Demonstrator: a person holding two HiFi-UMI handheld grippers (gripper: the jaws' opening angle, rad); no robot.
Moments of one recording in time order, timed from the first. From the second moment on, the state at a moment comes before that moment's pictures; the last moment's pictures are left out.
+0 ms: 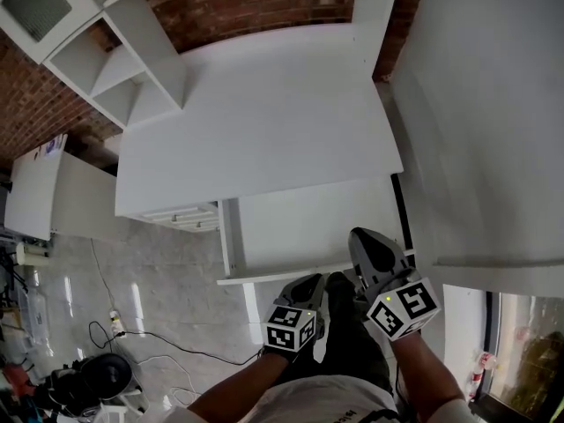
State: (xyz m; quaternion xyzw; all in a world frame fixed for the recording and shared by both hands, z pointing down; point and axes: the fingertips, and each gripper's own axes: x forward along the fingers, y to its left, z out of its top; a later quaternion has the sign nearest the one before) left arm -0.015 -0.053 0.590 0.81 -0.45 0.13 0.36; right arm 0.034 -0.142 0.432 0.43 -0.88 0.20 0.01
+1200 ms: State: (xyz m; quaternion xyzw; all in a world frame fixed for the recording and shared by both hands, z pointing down) left arm -0.050 -0.109 0.321 0.86 -0.46 -0.01 0.21; right arm -0.007 -0.133 0.307 0.41 -0.90 0.13 0.01
